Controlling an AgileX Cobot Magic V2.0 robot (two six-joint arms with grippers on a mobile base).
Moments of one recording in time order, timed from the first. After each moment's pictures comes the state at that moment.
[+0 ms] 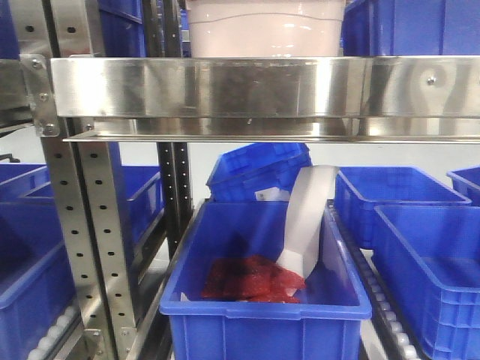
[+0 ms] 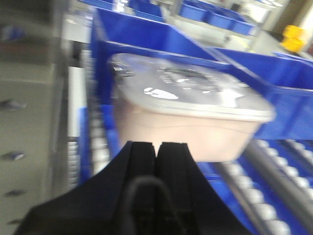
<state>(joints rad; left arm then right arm) -0.19 1.66 -1.69 -0.64 0.33 0.39 0.15 1.53 -1.42 1.05 0.11 -0.83</state>
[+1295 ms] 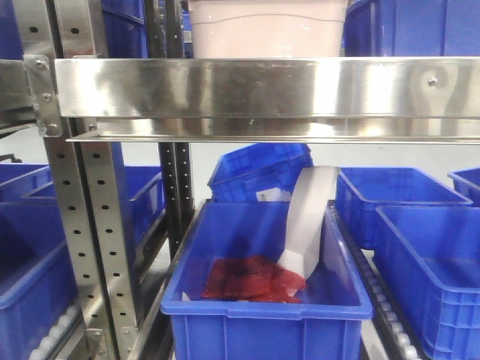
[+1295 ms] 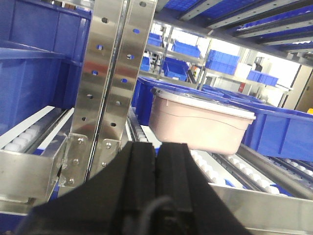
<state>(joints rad) -0.17 0.32 -0.48 -0.61 0.10 0.38 0.16 0.35 -0.44 1.05 -0.03 -0.83</state>
